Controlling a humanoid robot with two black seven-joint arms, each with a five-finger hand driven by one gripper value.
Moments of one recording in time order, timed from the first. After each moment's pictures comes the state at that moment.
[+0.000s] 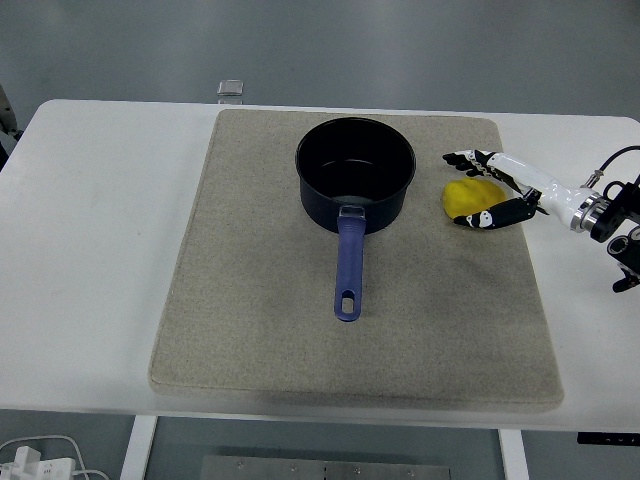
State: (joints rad) left arm 0.00 0.00 -0.06 -0.17 -0.06 0.07 0.03; right arm 0.95 -0.43 0.15 0.65 -0.90 0.12 0.60
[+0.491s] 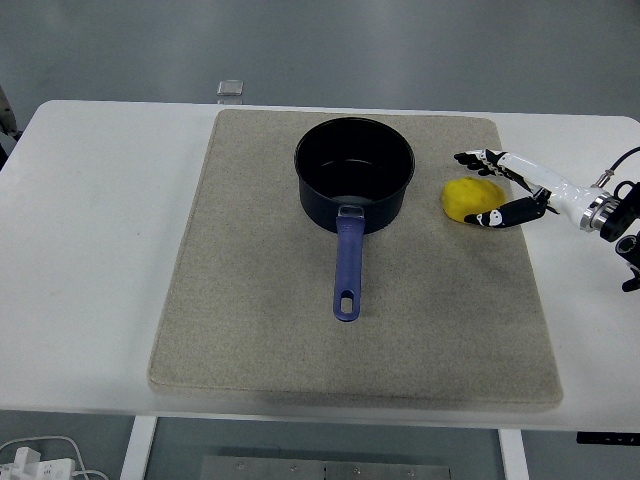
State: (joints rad) left arm 0.00 0.00 -0.06 -0.17 -0.06 0.07 0.03; right arm 0.95 -0.43 0.14 0.61 -0.90 0.12 0.60
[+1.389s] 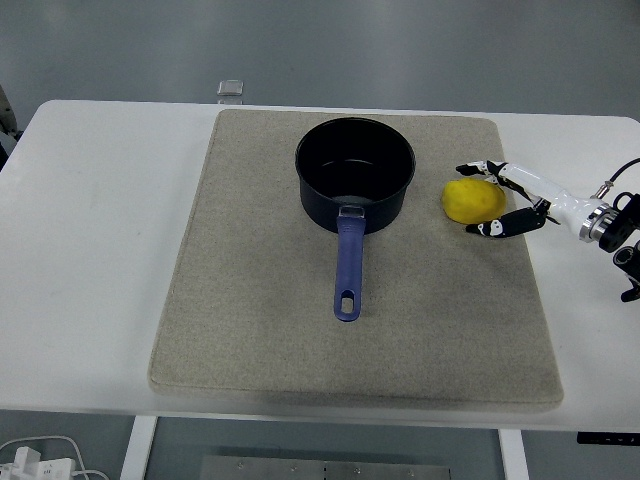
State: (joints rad) left arm 0.00 0.00 -0.06 -0.17 -0.06 0.07 0.03; right arm 0.92 -0.43 0.13 0.61 -0.91 0.08 0.60
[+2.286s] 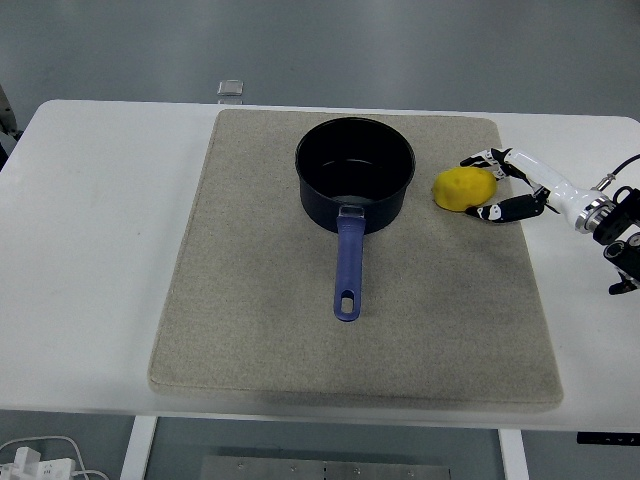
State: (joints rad) left arm 0.00 0.00 -0.06 -0.17 -0.06 0.07 0.03; right arm 0.94 -0.39 0.12 0.58 -0.84 0.00 0.57
